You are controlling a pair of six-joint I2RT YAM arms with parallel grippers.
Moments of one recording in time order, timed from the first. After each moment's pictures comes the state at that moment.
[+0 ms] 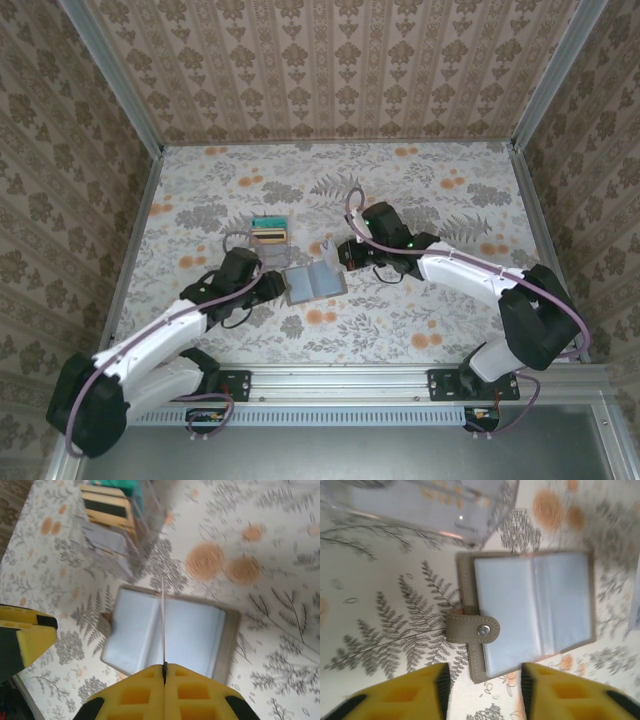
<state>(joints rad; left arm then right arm) -0.61 0.93 0.48 -0.41 0.07 -0.79 0.64 1.50 0.96 -0.22 -0.27 0.41</state>
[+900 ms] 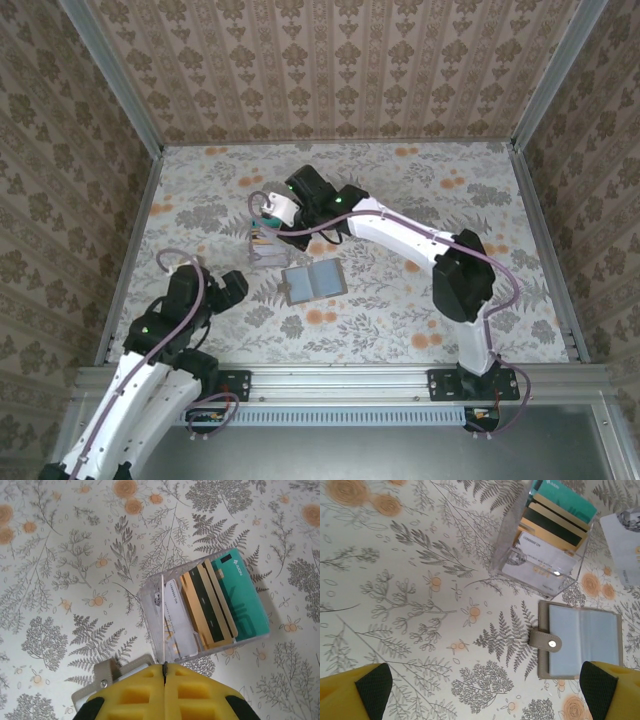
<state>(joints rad) -0.44 0.46 0.59 -0.93 -0.15 -0.76 0.79 2.01 1.81 -0.67 -0.27 -0.39</state>
